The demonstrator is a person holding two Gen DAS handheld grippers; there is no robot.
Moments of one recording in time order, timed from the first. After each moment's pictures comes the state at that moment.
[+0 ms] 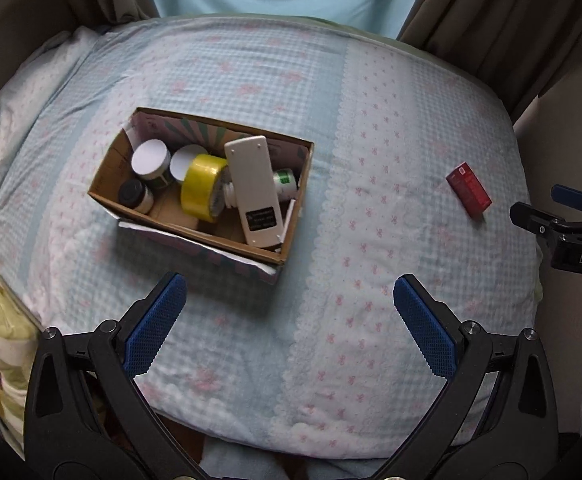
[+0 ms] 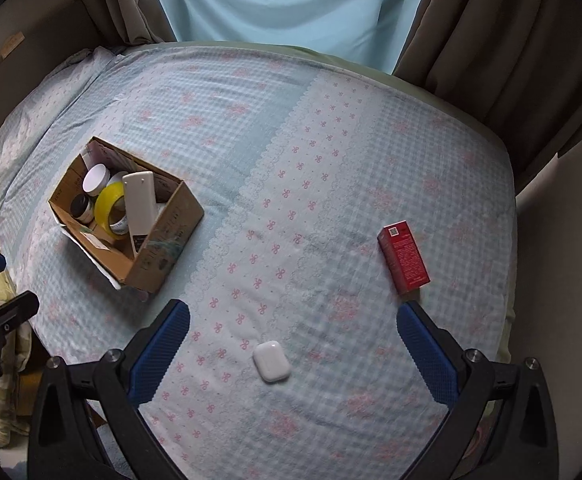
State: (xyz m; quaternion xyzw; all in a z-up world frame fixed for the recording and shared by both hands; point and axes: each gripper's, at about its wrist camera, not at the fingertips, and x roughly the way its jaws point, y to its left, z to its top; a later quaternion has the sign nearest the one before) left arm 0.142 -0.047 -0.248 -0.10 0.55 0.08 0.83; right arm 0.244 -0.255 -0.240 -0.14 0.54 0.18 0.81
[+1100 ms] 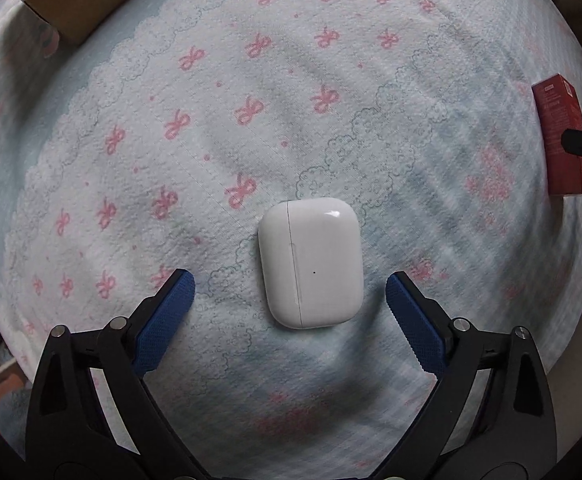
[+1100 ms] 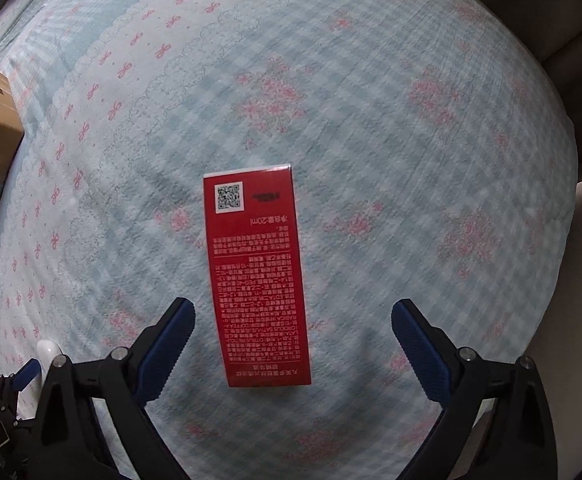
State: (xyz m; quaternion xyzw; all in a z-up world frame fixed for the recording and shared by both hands) left arm 0.206 -0.232 -0.515 -0.29 0.65 0.22 0.66; right arm 0.419 -0.361 -0.453 -0.23 0.66 0.19 0.69
